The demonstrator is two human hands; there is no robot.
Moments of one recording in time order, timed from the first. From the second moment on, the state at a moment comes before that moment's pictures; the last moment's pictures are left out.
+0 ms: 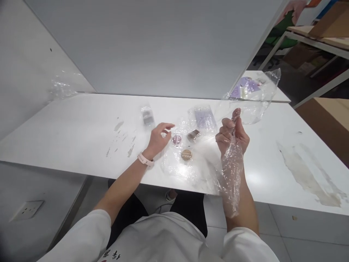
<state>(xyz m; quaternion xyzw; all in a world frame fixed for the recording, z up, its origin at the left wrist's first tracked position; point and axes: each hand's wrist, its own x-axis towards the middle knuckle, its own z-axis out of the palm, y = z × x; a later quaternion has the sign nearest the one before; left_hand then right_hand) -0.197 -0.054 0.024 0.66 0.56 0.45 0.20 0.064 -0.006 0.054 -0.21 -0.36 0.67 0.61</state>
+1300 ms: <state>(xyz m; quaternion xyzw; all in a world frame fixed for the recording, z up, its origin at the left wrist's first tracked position) -0.201 -0.052 0.034 0.60 0.47 0.44 0.48 0.067 -0.002 0.049 -0.26 -0.48 0.57 0.61</state>
